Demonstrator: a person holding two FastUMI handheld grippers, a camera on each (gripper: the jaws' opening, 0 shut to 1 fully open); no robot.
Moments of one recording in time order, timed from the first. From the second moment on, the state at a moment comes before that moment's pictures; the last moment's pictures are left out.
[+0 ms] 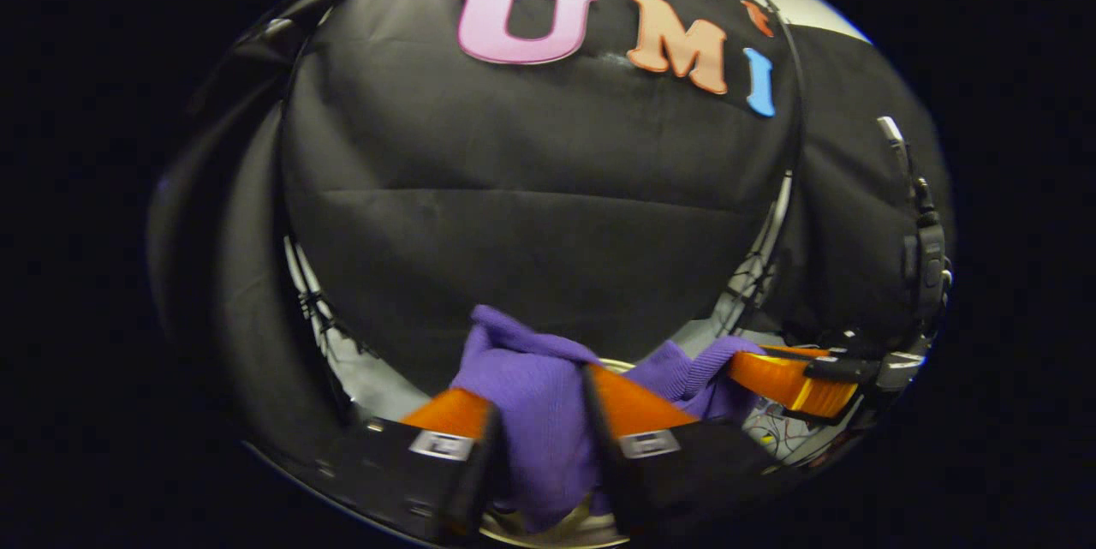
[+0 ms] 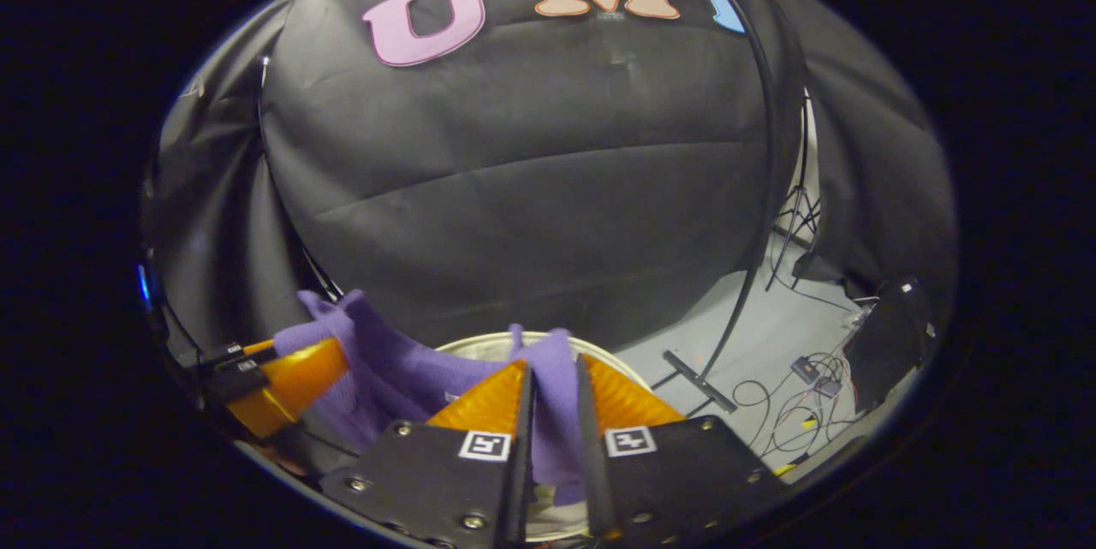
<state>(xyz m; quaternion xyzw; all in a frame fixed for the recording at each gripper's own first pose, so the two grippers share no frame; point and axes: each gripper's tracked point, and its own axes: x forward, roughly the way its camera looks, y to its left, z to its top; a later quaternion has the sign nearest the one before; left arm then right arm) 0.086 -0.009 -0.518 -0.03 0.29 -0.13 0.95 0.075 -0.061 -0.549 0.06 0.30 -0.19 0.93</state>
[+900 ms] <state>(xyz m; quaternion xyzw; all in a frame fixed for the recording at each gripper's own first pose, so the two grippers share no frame) 0.083 0.012 -0.484 -0.01 0.28 -0.10 0.95 0.077 -0.044 -0.505 0.03 0.28 -0.20 0.94</state>
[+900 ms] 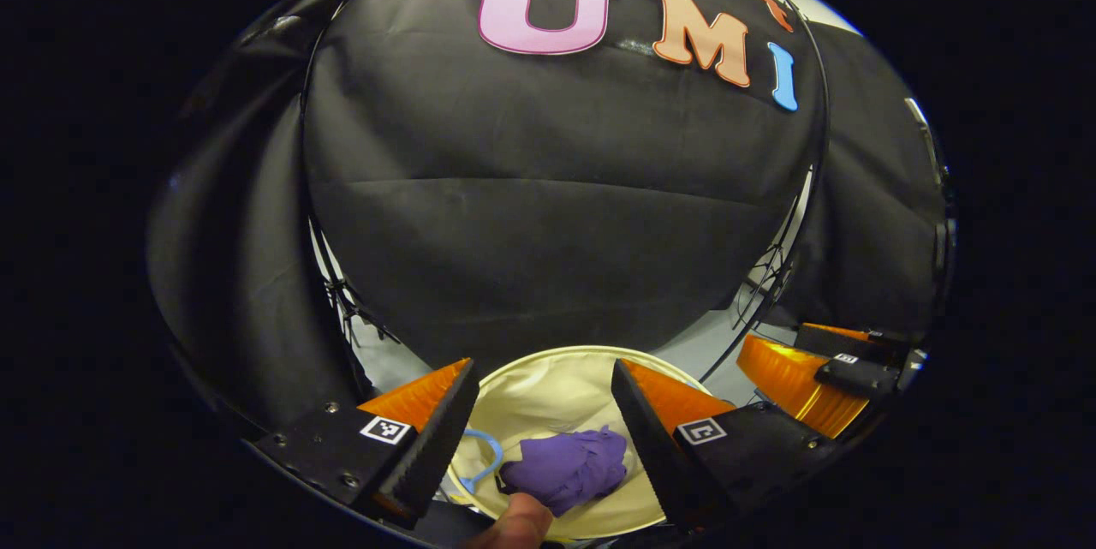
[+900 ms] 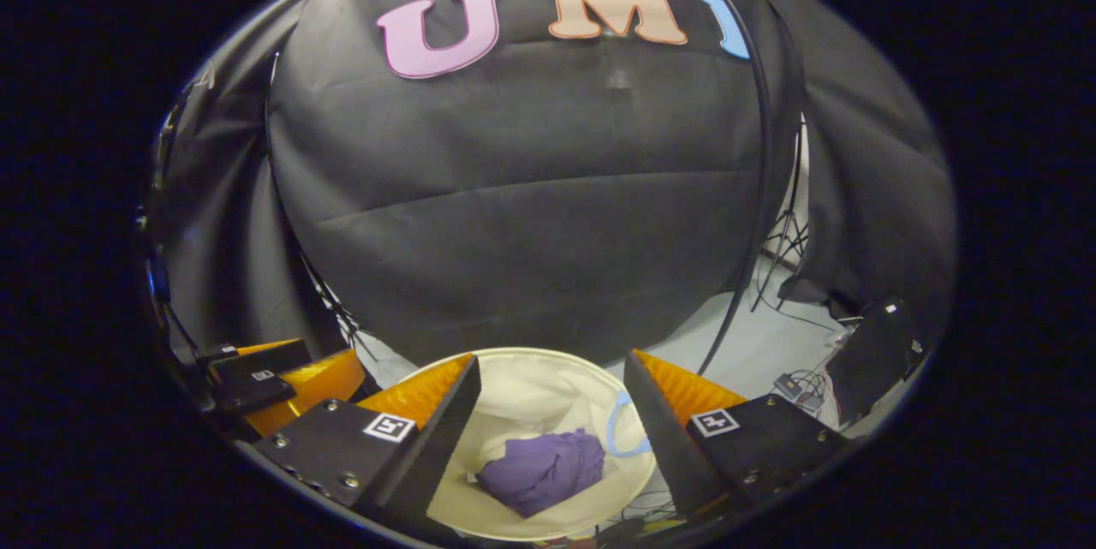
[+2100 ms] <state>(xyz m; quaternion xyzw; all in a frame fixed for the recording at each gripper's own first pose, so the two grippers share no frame) 0.086 0.034 -0.277 -0.01 0.11 -0.09 0.99 0.113 -0.011 -0.341 -0.04 0.14 -0.17 0.97</state>
